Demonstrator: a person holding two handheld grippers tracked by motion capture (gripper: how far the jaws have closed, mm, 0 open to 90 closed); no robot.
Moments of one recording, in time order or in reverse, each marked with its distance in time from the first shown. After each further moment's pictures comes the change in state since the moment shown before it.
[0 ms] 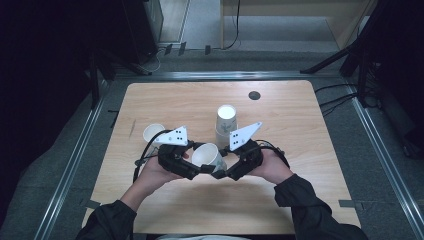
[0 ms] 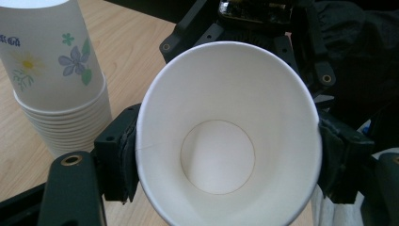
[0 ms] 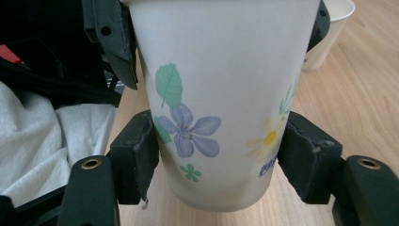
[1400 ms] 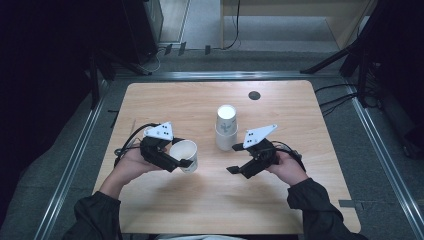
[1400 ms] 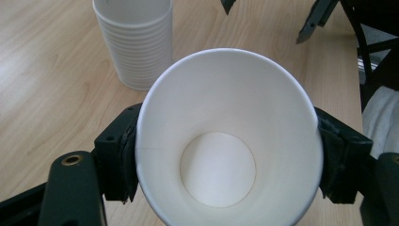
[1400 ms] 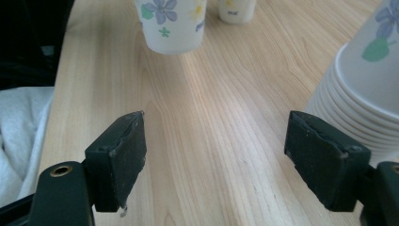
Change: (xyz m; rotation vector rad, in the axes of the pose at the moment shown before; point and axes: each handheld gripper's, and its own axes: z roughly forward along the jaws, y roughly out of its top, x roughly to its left) left arm 0.041 -0.022 -0.034 0.219 0.097 0.035; right arm -0.005 -0.030 -0.025 0.064 -0.234 0.098
